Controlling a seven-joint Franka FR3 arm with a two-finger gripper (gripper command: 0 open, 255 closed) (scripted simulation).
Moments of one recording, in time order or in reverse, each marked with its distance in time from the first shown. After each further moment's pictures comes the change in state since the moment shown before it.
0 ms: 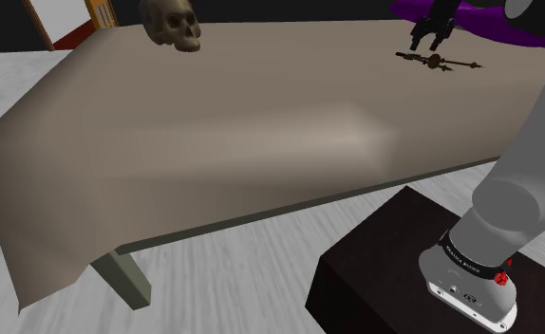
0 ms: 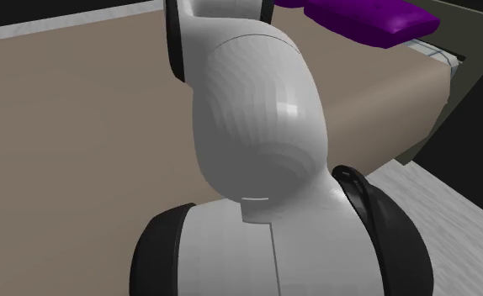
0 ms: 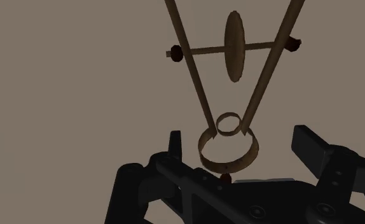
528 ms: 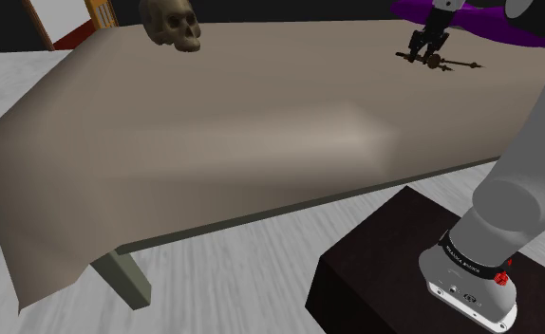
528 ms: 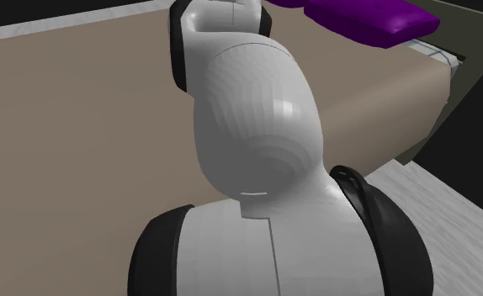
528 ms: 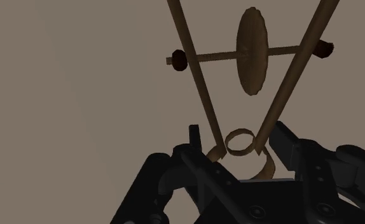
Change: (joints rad) arm 0.008 -0.004 0.003 -0.087 -0.001 0.083 -0.006
